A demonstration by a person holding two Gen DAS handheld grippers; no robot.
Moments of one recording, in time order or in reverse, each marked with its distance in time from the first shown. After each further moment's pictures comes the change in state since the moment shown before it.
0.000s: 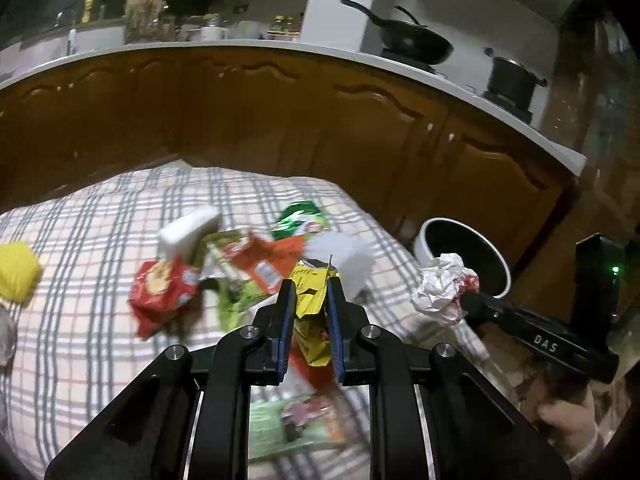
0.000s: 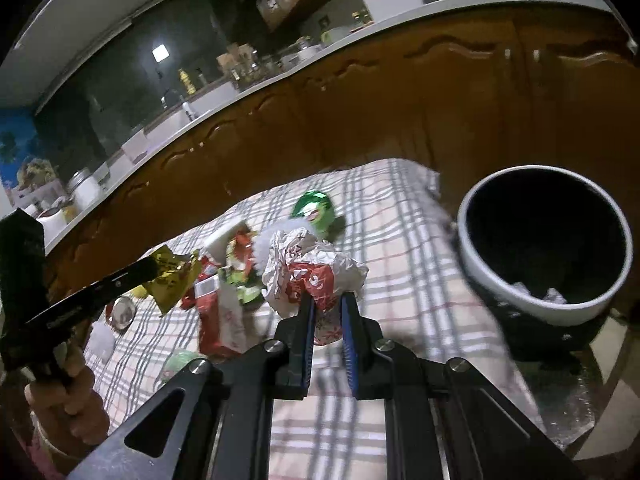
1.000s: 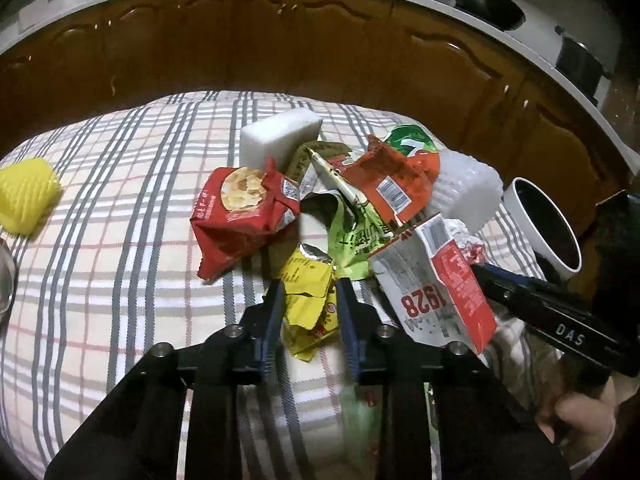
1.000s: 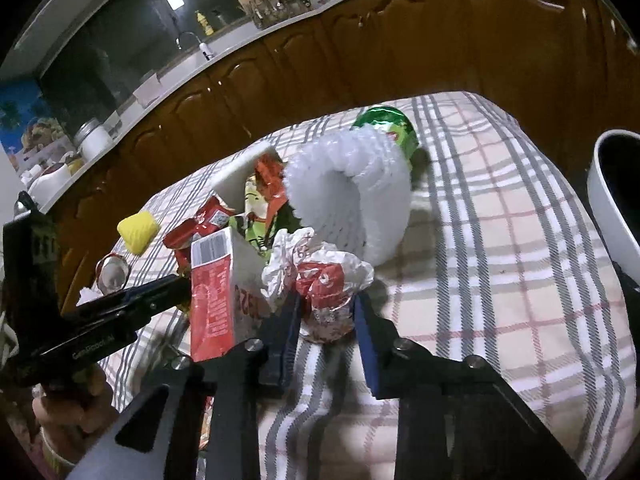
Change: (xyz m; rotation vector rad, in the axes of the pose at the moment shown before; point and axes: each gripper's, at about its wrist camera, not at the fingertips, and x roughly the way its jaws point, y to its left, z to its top) left arm 0.048 0.086 -0.048 -0.107 0.183 0.147; right arm 0.109 0.056 -0.021 -0.075 0.200 0.085
